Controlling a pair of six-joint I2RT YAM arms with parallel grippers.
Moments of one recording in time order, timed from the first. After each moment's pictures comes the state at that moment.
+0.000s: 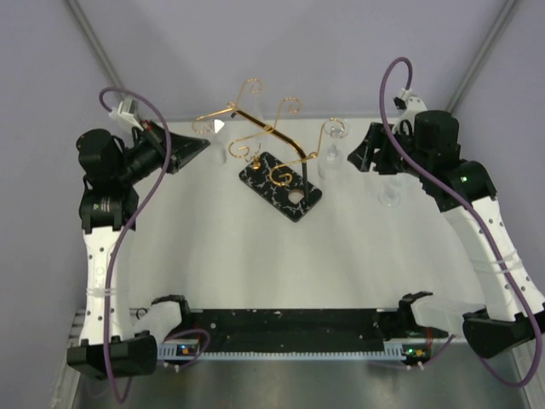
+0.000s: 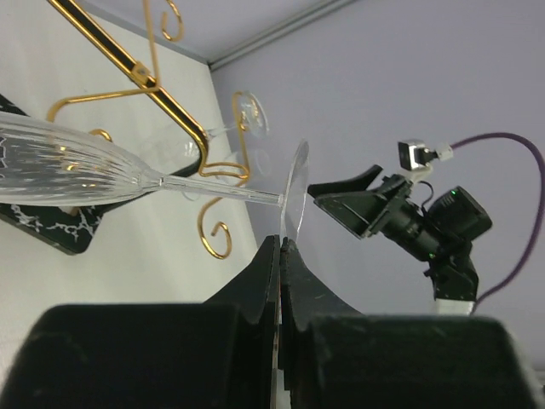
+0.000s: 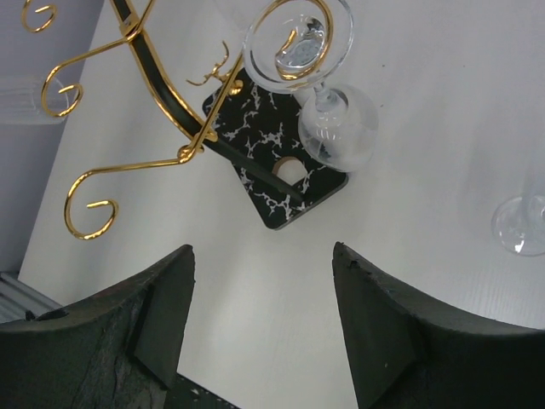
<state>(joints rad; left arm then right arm) 0.11 1.05 1.31 -0.34 0.85 -1.01 0.35 1.16 1.50 -0.79 -0.14 0.35</state>
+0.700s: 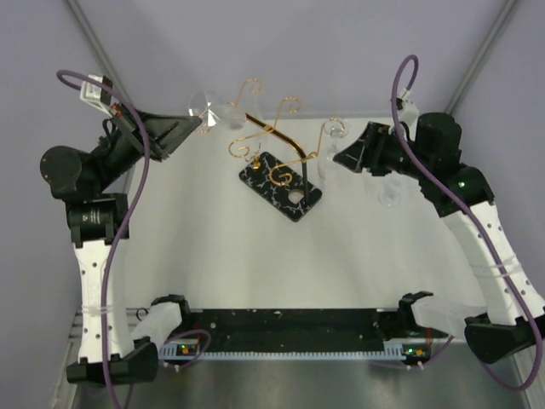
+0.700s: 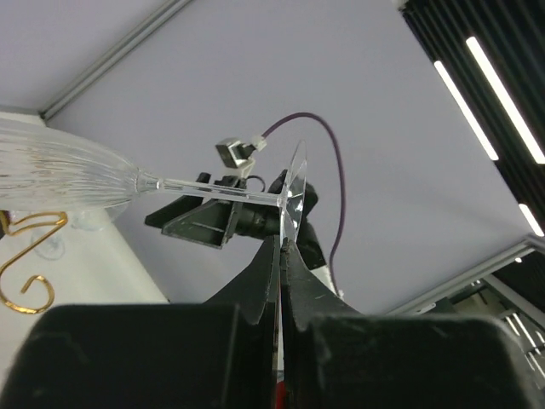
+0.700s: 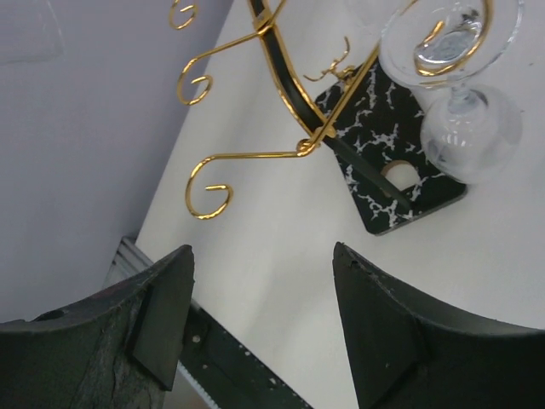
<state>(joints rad) 0.11 0.97 1.41 0.08 0.96 -1.45 0.35 1.14 1.46 -0.70 -0.37 0.48</state>
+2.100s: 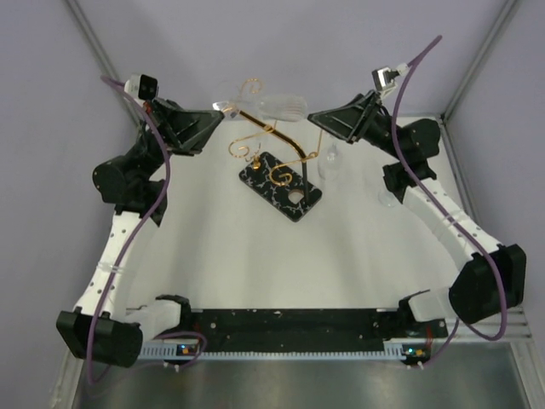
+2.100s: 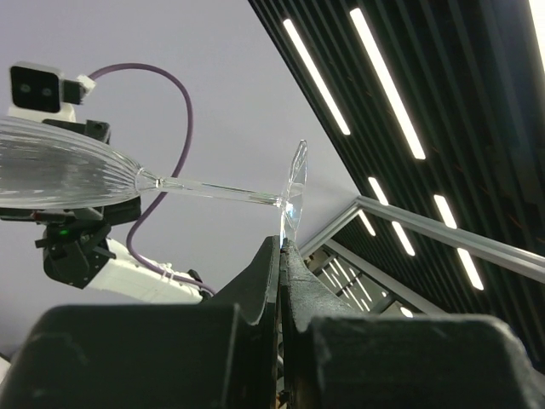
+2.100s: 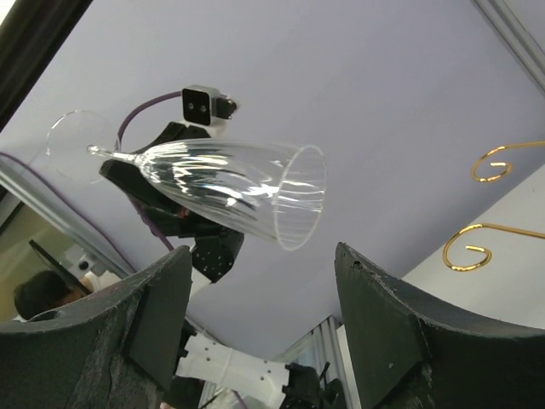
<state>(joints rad) -0.16 1.12 1.17 0.92 0.77 -1.99 0.35 1.36 1.19 0.76 -0.77 1.28</state>
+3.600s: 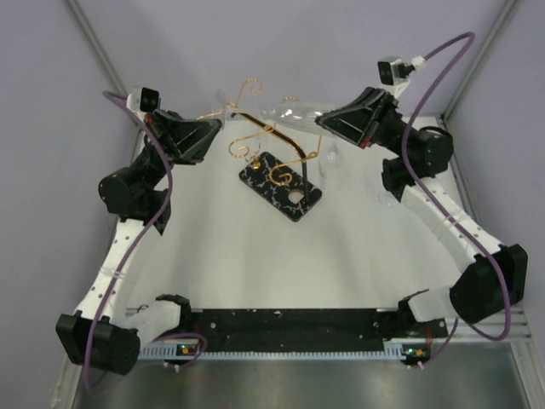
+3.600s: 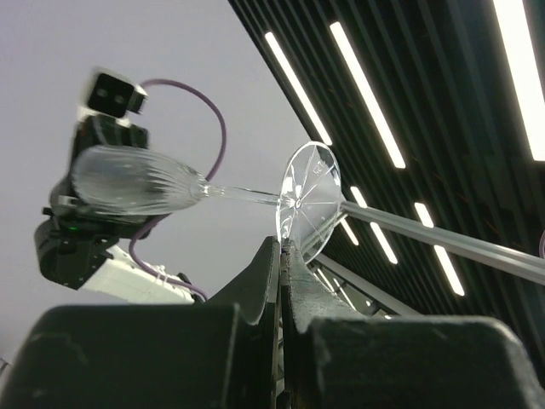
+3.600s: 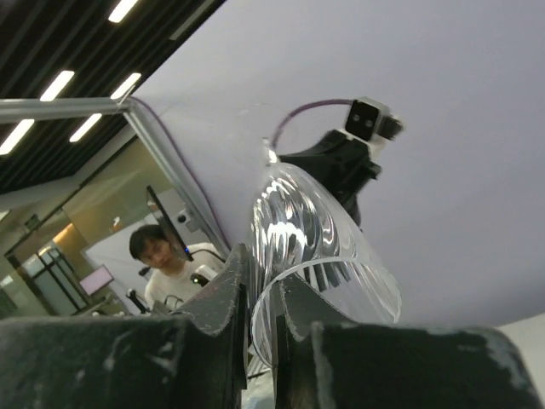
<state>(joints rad) -0.19 1.08 1.08 1.00 0.73 -2.01 0.40 1.41 1.25 1.13 -0.84 1.55</state>
